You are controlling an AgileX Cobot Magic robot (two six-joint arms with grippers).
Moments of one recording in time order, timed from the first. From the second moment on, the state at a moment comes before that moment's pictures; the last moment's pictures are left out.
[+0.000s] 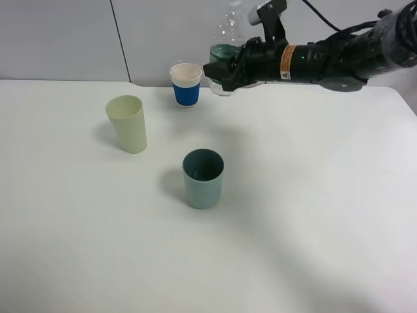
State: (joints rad) left arm 0.11 0.00 -0.50 -0.01 1.05 -0.01; right arm 0.28 1.99 -1.16 -1.05 -0.76 0.63
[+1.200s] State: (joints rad) left arm 0.11 0.00 -0.50 -0.01 1.05 -0.01; right arm 0.22 2.17 -0.91 -0.41 -1.04 0.02
